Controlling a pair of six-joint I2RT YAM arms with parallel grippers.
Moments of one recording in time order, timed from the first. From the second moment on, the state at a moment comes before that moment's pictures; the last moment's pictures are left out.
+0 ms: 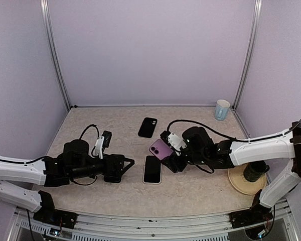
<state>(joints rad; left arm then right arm) -0.99 1.08 0.45 0.28 -0.02 -0.64 0.97 1.51 0.83 0.05 0.12 -0.02</state>
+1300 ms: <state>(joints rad) -0.95 1.21 0.51 0.34 0.27 -0.60 1.33 1.49 0.82 0.16 0.32 -0.28</state>
